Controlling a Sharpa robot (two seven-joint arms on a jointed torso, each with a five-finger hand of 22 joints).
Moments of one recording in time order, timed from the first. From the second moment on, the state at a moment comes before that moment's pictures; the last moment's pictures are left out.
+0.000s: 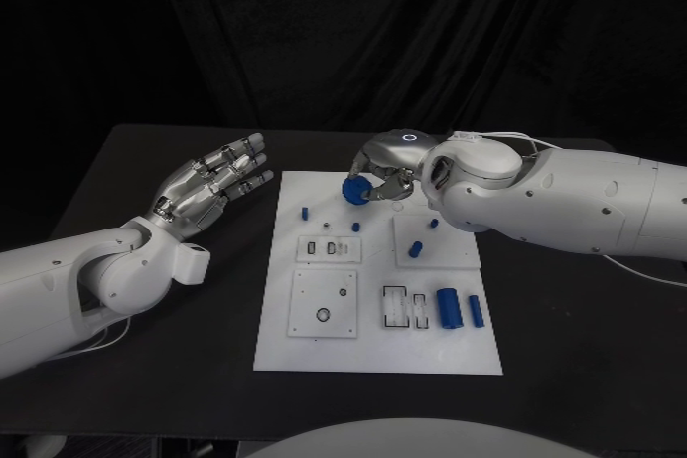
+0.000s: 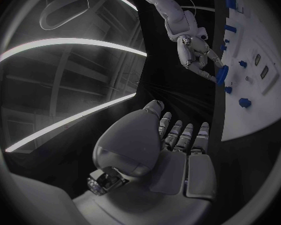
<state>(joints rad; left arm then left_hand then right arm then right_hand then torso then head) 1.26 -1.00 -0.21 1.53 -0.04 0.09 0.68 1.52 0.25 -0.02 0.18 0.61 0.37 0.06 0.06 0.05 0.10 0.16 0.18 0.03 0.08 0.19 0.06 0.02 0.15 0.08 0.30 0.05 0.02 1.45 -0.63 -0.24 1.43 -1.56 -0.27 -0.13 1.43 -0.03 0.21 0.04 0.34 0.94 0.12 0.15 0.03 1.46 0.00 1.57 1.31 1.47 -0.05 1.57 1.31 0.04 1.46 0.07 1.44 1.31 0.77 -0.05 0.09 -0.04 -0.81</state>
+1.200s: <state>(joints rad) 1.26 -0.98 -0.21 1.52 -0.04 0.09 0.68 1.52 0.25 -0.02 0.17 0.61 0.36 0.06 0.06 0.05 0.10 0.16 0.18 0.03 0.08 0.20 0.06 0.02 0.15 0.08 0.29 0.05 0.02 1.42 -0.53 -0.24 1.30 -1.56 -0.24 -0.09 1.42 -0.03 0.21 0.04 0.33 0.90 0.10 0.22 0.03 1.46 0.00 1.57 1.31 1.47 -0.05 1.57 1.31 0.04 1.46 0.07 1.43 1.31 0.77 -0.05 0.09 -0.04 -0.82</state>
